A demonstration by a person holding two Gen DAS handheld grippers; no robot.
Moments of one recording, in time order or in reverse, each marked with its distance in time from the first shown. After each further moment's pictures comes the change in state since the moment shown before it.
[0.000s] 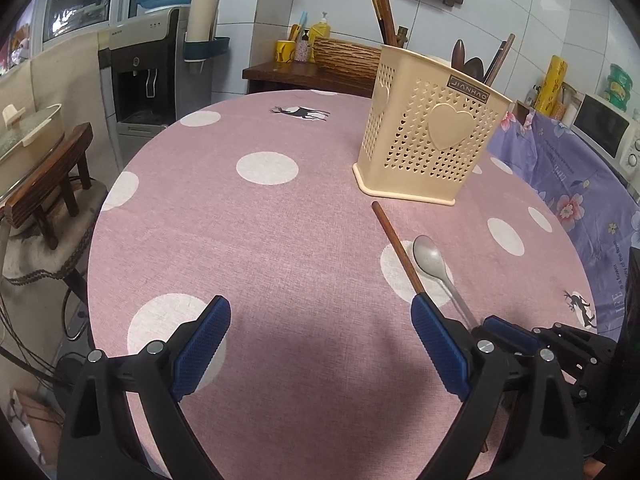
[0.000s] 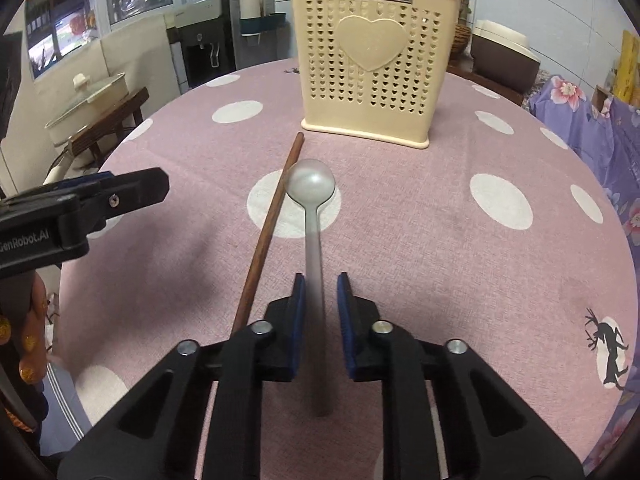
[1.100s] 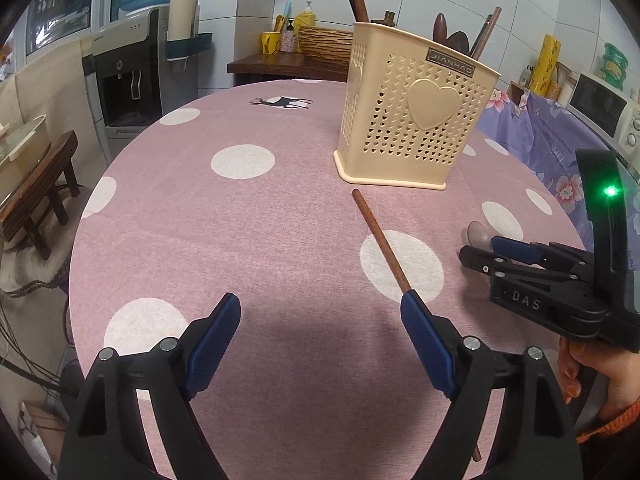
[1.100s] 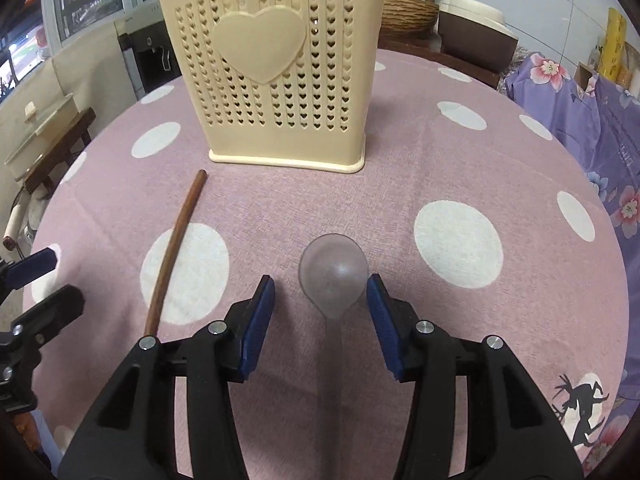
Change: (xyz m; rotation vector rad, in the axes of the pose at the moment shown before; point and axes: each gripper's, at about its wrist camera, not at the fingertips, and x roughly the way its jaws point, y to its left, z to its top) left arm 0.013 -0.020 0.001 0.044 0.038 0.007; right arm 0.041 -0.055 0.054 0.060 0.056 -0.075
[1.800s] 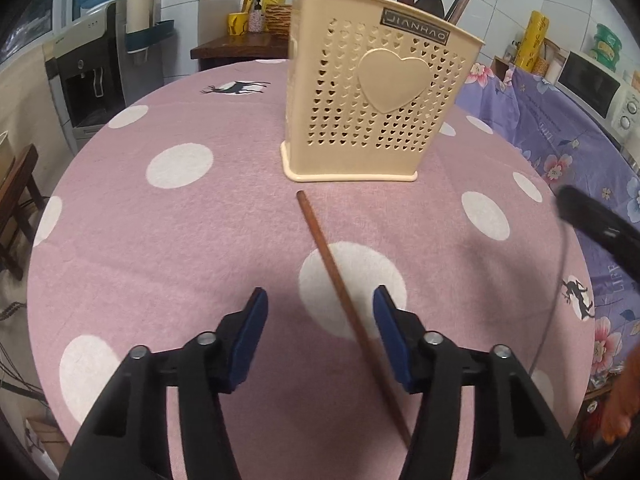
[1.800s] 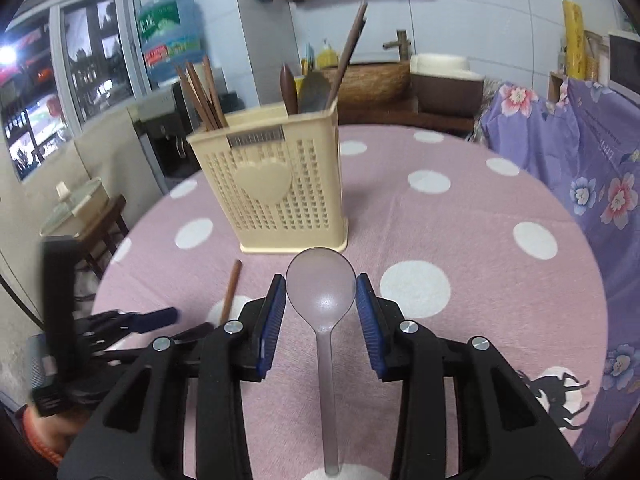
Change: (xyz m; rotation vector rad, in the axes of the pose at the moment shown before) left arm 0.040 -0.040 0.028 0.054 0.104 -0.058; right arm -0.112 -0.029 0.001 0.131 -0.280 0.096
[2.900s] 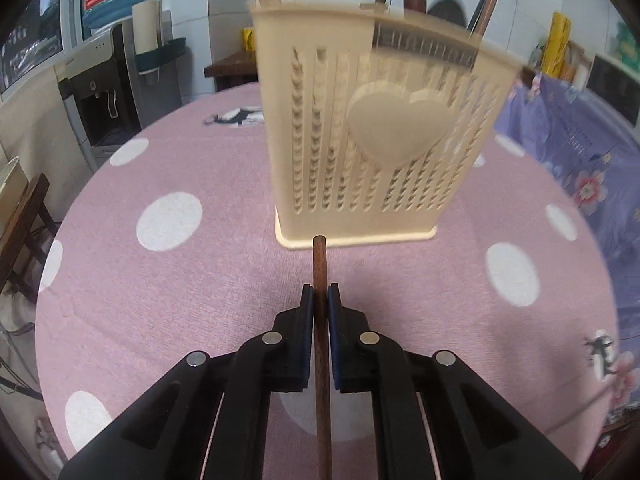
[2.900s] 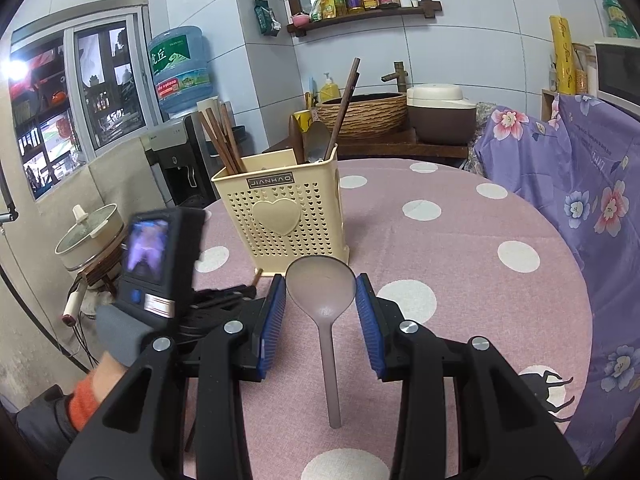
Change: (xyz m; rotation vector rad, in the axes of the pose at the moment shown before) left arm 0.004 -0.019 0.039 -0.020 -0.069 0.094; right arm -0.034 -0.006 -0.003 0.017 -0.084 0.023
